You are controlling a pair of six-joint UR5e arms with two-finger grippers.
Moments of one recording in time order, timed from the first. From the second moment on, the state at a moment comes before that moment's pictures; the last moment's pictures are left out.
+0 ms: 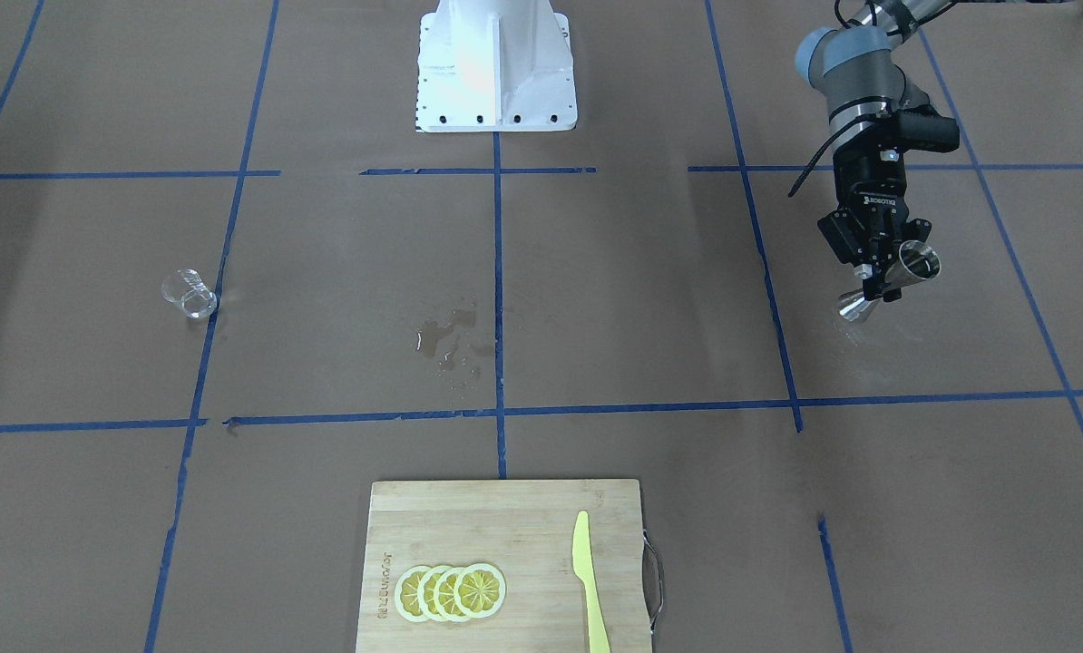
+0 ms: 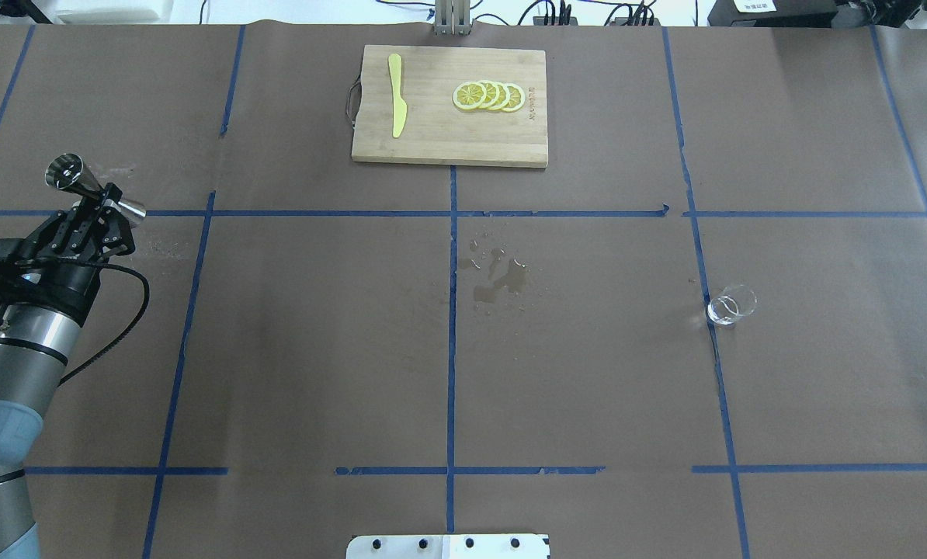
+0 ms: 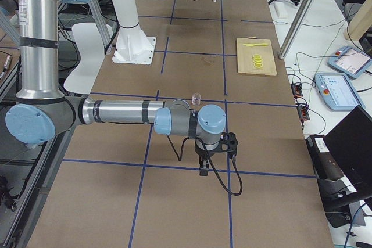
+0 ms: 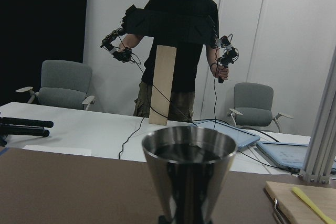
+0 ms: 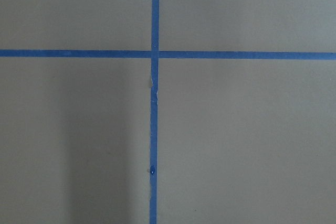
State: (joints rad) left arm -0.38 -1.54 -1.66 -2.90 -0.53 -1.08; right arm 1.59 -1.63 1.67 -1.64 2.32 -0.03
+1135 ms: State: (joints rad) left arm -0.20 -1.54 -1.54 -2.91 -0.42 -1.10; right arm 1.59 -1.63 1.67 -1.64 2.32 -0.03
